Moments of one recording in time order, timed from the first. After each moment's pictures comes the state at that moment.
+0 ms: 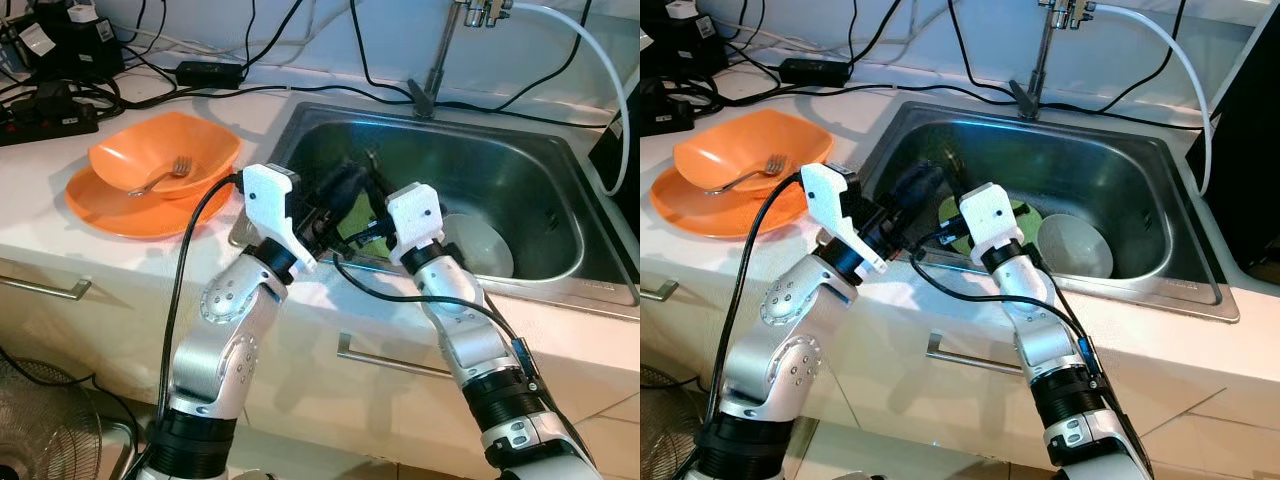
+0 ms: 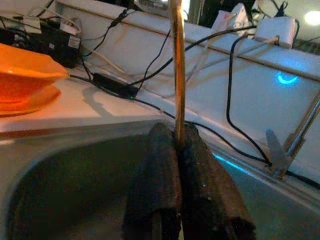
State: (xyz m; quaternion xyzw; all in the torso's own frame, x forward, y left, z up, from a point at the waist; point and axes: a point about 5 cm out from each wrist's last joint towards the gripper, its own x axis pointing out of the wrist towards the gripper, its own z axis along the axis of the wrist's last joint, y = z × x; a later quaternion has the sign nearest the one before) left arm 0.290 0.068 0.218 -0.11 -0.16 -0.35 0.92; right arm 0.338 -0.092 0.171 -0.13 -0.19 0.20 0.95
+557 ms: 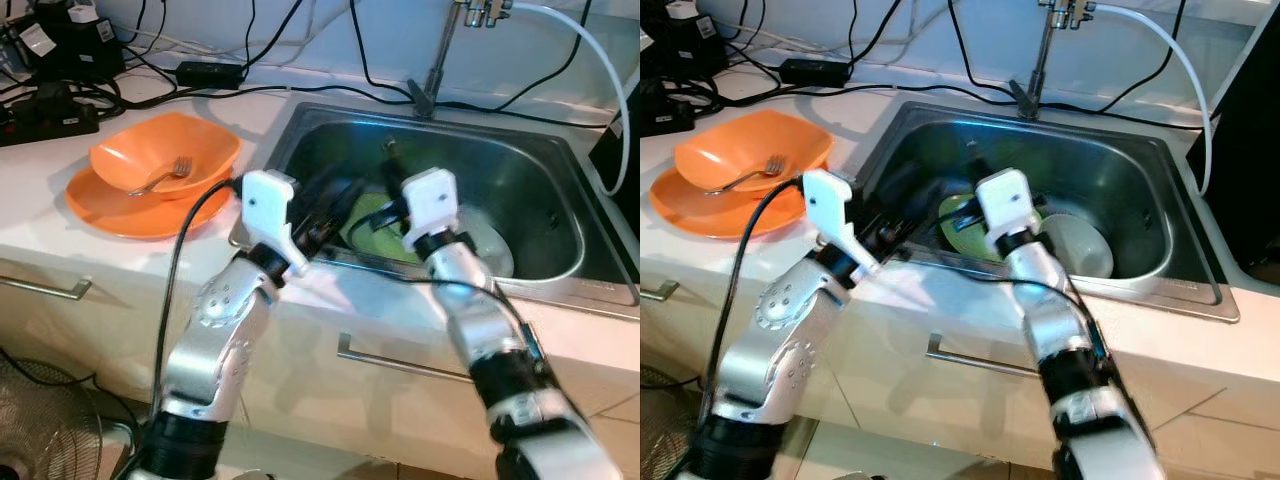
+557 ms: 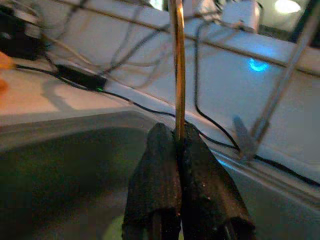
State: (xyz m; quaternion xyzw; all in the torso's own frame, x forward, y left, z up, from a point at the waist) left arm 0.294 0.081 0.202 -0.05 -0.13 -0.31 0.94; right arm 0.360 -0.117 0.176 -0.13 -0.18 0.13 0.97
